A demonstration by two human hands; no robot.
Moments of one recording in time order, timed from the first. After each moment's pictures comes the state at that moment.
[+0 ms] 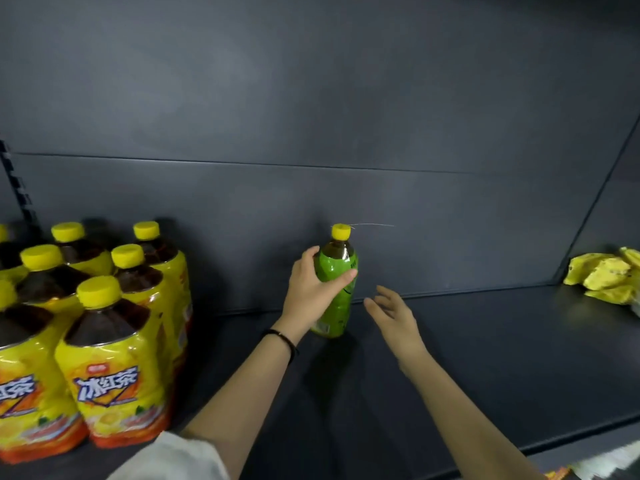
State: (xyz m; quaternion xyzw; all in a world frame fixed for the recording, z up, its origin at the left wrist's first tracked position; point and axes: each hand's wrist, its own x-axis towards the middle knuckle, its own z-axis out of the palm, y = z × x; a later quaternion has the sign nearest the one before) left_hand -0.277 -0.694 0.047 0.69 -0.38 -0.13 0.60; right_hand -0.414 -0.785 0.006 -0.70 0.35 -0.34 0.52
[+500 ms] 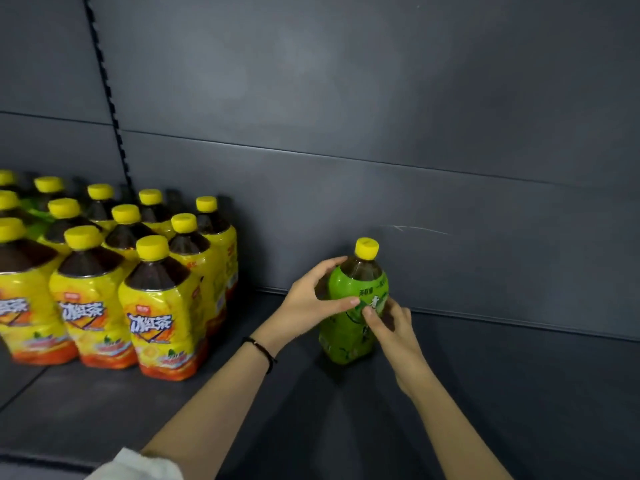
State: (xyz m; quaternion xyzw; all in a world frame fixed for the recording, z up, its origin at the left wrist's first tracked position) left_hand -0.277 -0.647 0.034 0.65 -0.41 -0.14 0.62; right_hand -0.400 -0.774 0.003 -0.72 0.20 -0.24 0.62
